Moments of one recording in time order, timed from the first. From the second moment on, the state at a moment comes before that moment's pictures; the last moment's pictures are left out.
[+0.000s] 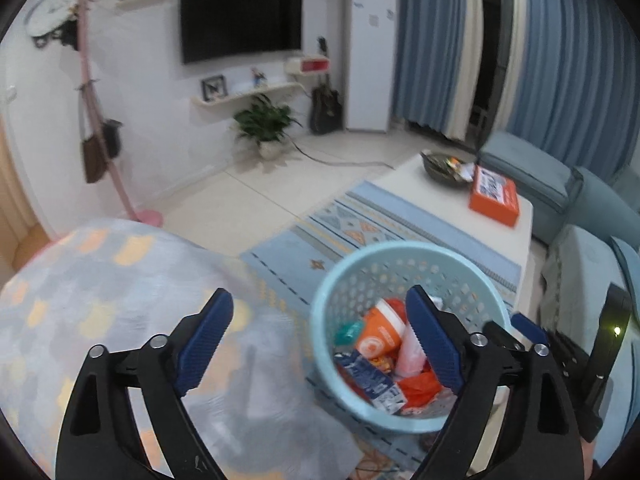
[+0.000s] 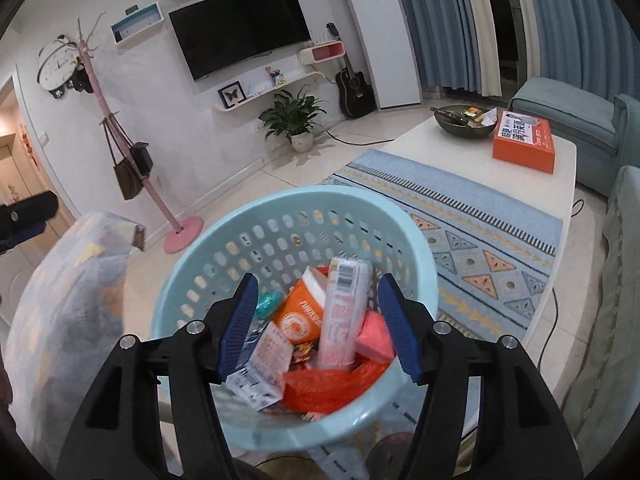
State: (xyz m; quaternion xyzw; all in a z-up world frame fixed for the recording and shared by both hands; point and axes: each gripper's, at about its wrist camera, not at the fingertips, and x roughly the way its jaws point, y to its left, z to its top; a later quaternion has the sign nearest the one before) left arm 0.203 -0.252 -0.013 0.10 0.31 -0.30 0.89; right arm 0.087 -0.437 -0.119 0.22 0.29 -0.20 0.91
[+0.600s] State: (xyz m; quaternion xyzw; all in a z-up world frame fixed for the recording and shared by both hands) left arm 0.101 -0.065 0.005 0.00 0.24 -0.17 0.96; right arm 0.045 -0.279 -0.048 0.12 0.23 -0.20 0.95
